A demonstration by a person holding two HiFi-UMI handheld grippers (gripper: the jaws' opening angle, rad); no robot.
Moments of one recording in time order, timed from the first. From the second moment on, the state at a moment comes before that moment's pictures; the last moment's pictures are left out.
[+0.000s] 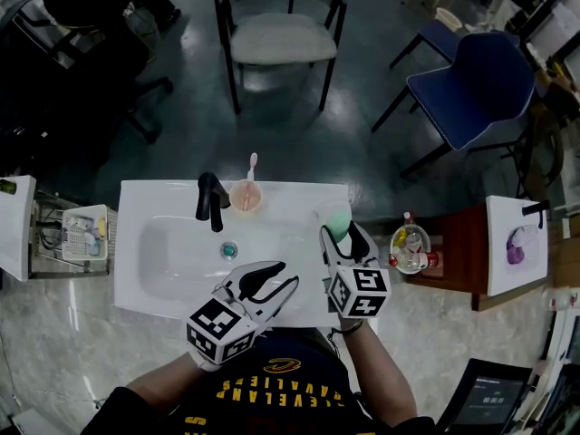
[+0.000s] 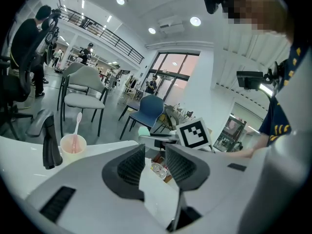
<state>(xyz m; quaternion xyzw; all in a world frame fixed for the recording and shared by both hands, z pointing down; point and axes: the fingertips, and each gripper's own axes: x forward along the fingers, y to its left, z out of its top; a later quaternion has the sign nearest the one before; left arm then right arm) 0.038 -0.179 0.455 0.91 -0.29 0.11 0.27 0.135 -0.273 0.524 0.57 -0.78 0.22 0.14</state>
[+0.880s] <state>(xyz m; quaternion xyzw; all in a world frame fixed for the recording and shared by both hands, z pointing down) 0.051 -0.172 0.435 0.93 -0.26 0.10 0.24 0.102 -0.215 0.393 0.45 -0.83 0.30 -0.13</state>
